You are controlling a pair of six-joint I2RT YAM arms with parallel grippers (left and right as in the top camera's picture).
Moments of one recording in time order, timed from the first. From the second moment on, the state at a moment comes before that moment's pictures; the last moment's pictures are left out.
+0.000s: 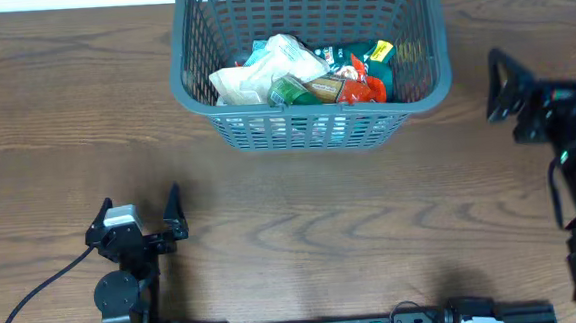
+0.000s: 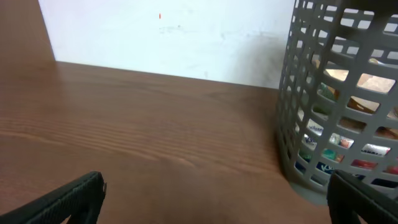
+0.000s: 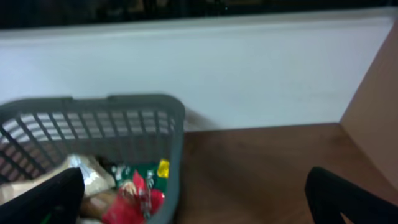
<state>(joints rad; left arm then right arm) 0.04 0.01 0.03 -0.13 -0.03 -0.09 -0.08 0.90 1.40 -0.72 -0.05 0.06</state>
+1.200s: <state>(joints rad) 0.04 0.01 0.03 -0.13 -0.03 -0.09 -0.08 0.26 0.43 -0.40 -0.15 -0.02</state>
